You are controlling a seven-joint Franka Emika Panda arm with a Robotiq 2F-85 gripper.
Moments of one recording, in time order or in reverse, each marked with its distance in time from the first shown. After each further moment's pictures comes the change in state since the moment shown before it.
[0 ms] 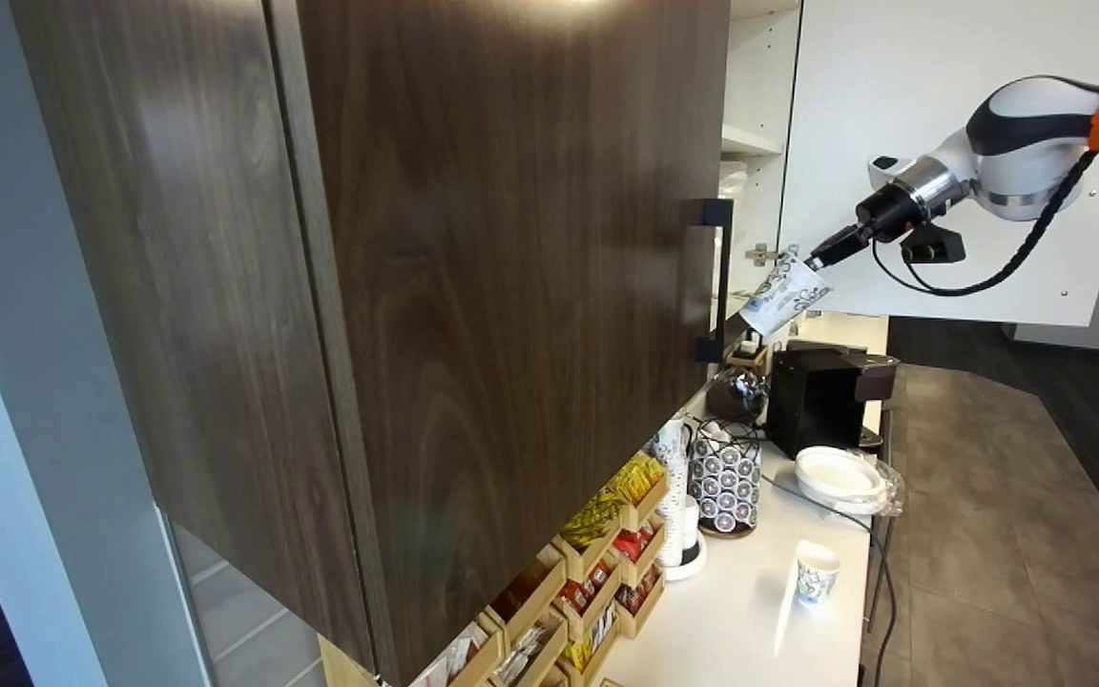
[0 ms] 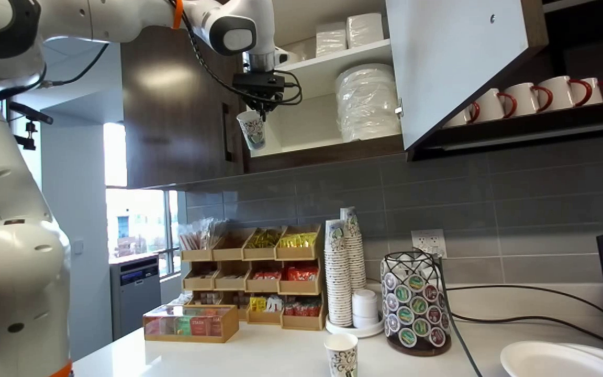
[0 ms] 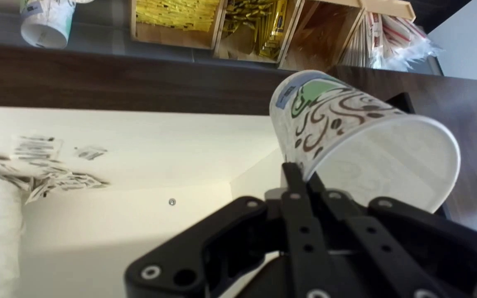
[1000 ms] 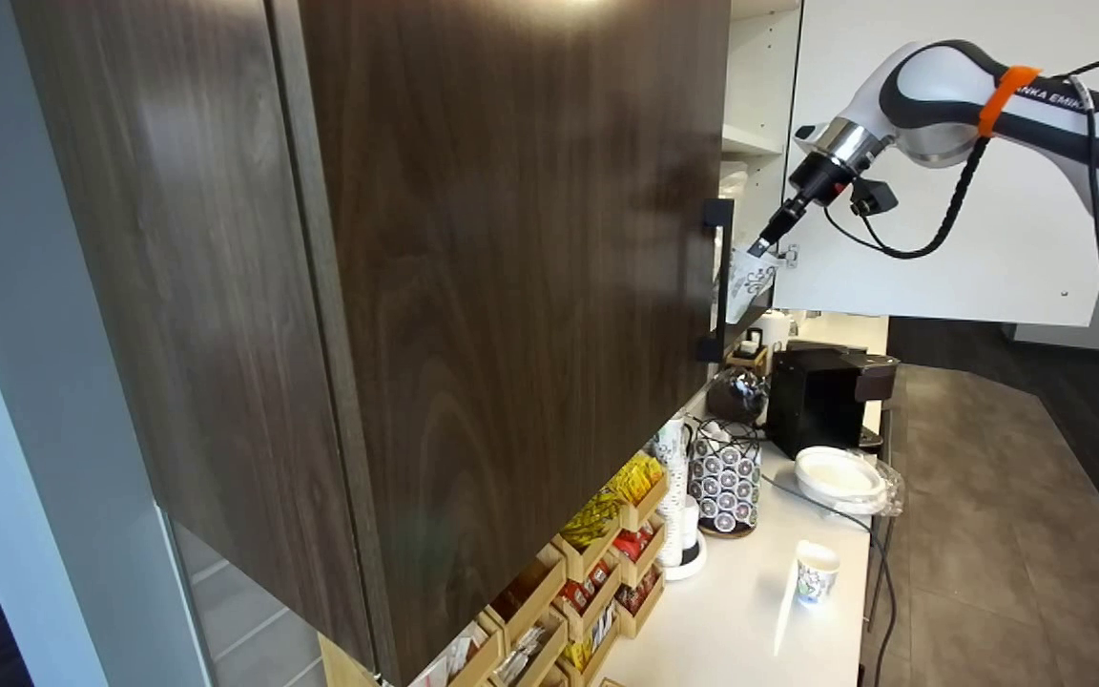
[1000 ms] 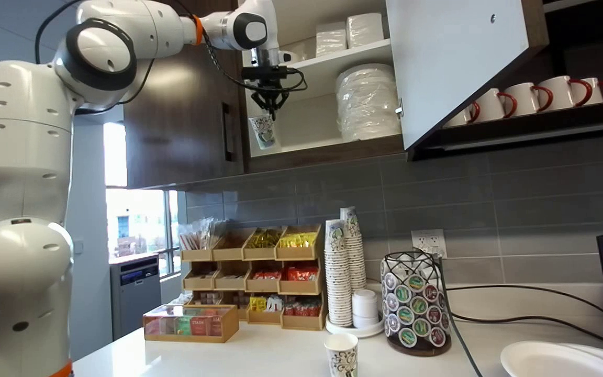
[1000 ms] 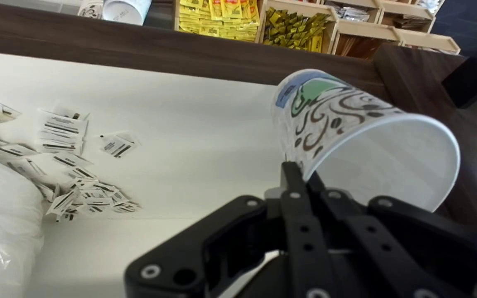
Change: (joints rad) arm 0.059 0.379 0.073 0.606 -0.327 -0.220 0.365
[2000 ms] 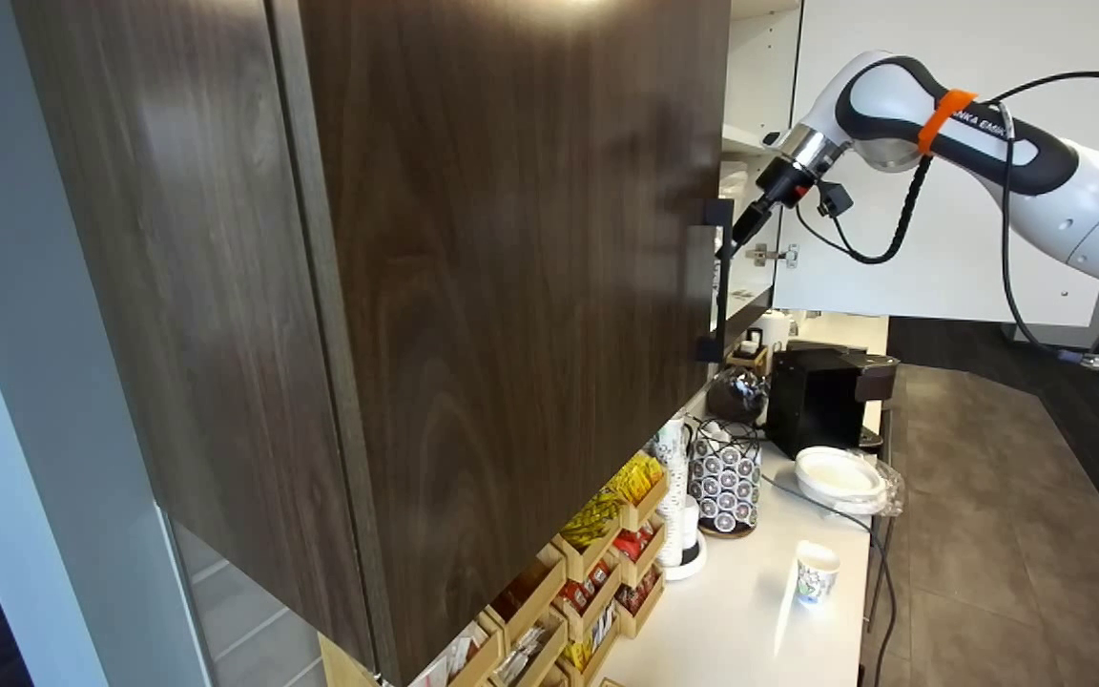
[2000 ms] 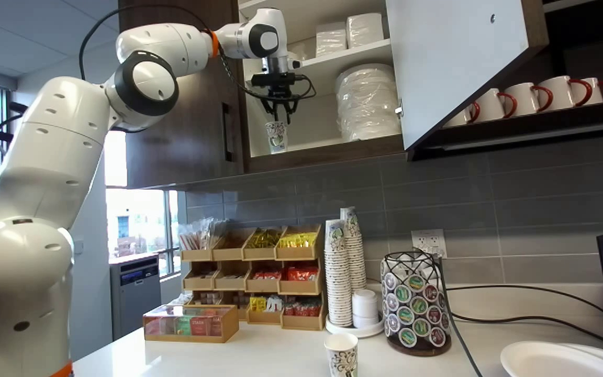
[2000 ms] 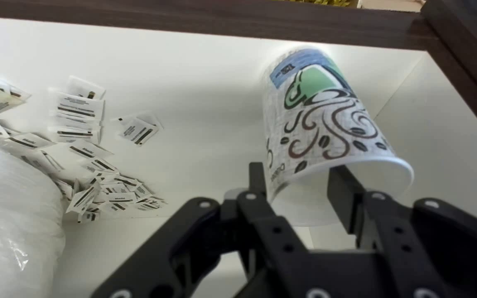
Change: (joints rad) arm 0.012 0.231 0.006 0.313 -0.039 -0.064 0.126
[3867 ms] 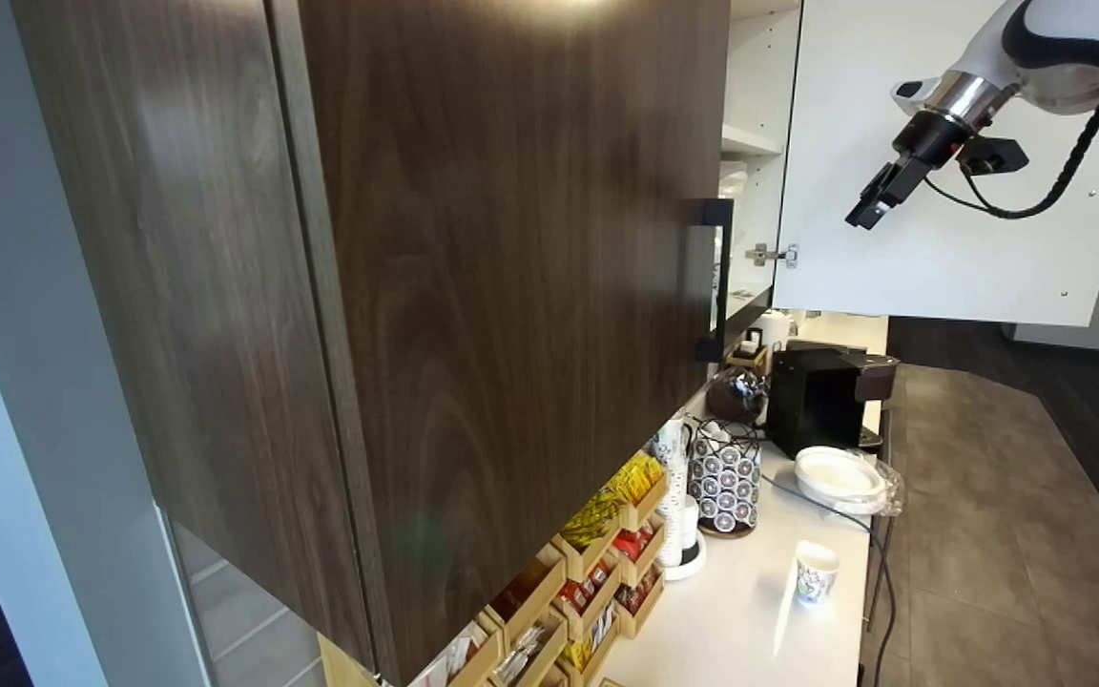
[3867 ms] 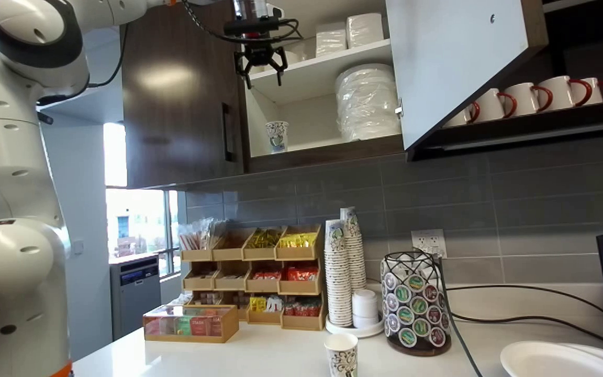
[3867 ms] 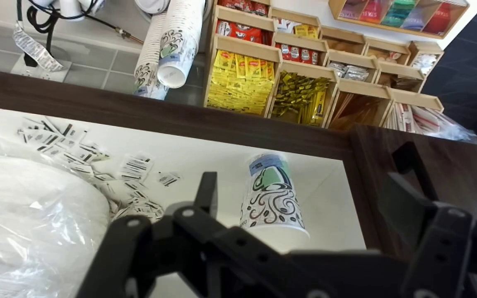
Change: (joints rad) arm -0.169 -0.433 -0.050 -0.376 0.031 -0.150 -0.294
